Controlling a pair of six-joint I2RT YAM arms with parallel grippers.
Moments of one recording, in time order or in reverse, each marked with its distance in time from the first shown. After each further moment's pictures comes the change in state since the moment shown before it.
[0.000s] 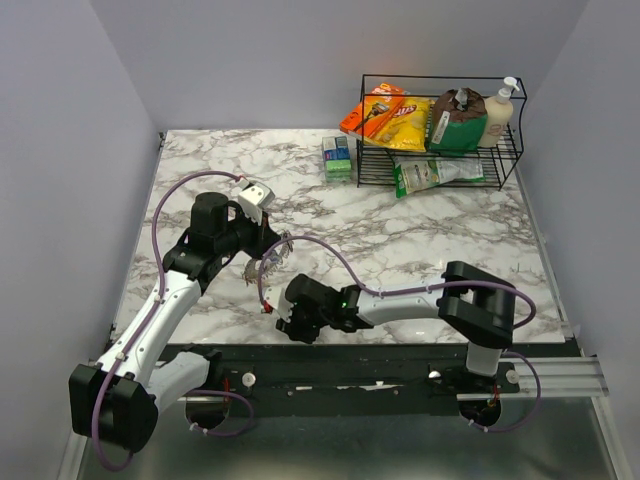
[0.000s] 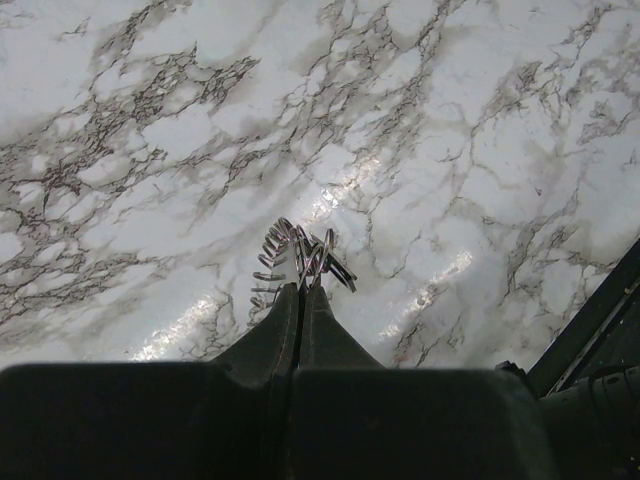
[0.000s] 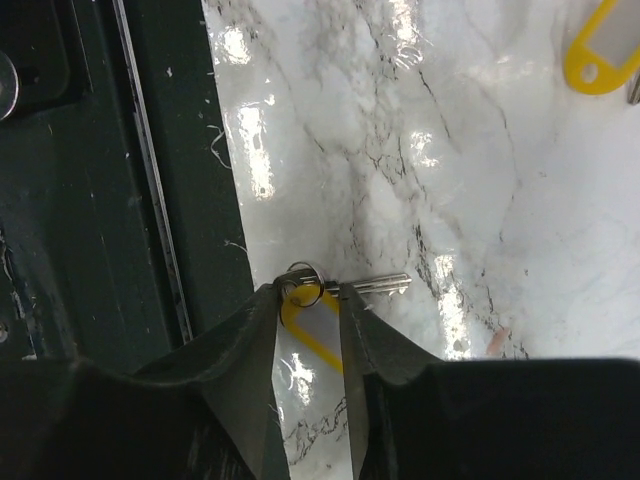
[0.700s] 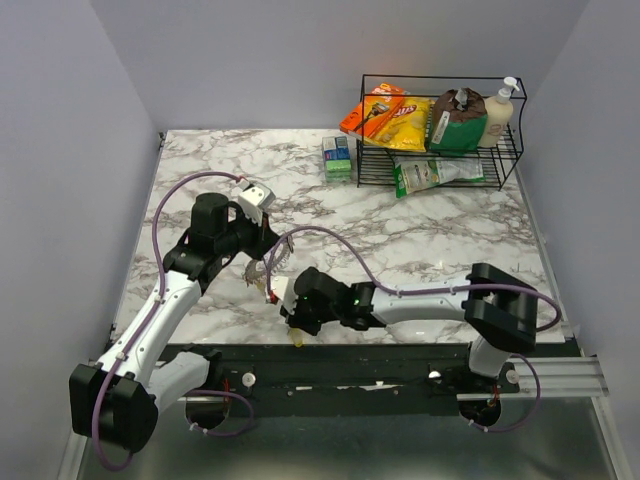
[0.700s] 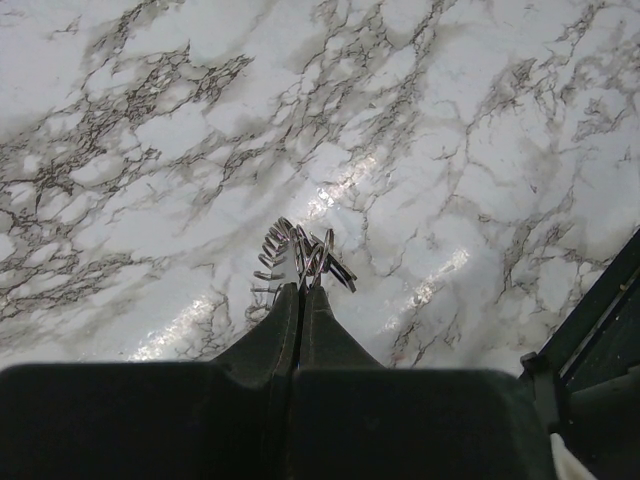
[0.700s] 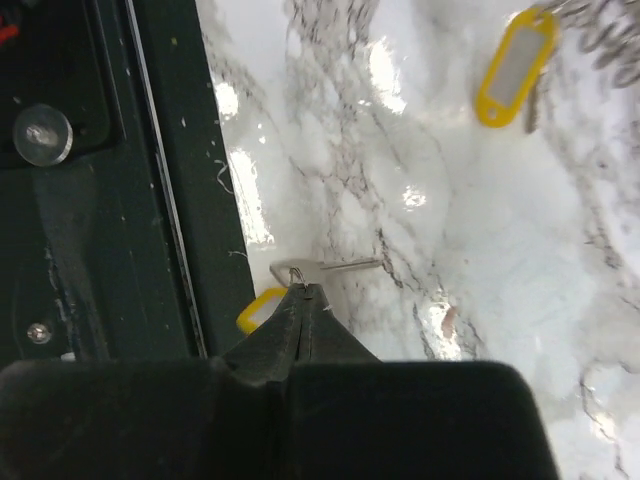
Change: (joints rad) left arm 0.000 0.000 -0.005 0.002 0.011 0.000; right arm -0.015 -0.093 -0.033 0.031 0.028 0.019
